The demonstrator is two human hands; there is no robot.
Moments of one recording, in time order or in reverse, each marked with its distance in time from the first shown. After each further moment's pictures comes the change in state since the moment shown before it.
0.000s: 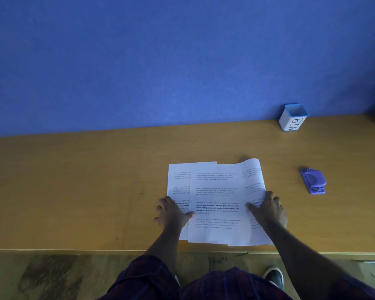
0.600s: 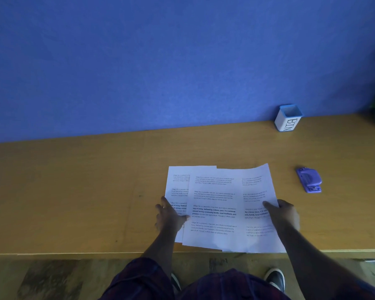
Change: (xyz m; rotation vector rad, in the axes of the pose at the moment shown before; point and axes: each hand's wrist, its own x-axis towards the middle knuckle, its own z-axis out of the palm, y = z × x) left_hand -0.011 -0.004 -0.004 -0.258 0.015 -0.013; right_hand 0.017 0.049 -0.005 0.461 0.061 0.174
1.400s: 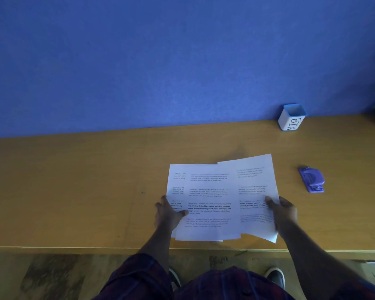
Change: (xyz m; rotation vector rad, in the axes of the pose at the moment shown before) left_hand 0.010 -0.015 -0.006 -0.098 -0.031 0.050; right_hand 0.009 0.007 0.013 0.560 -0.115 0.045
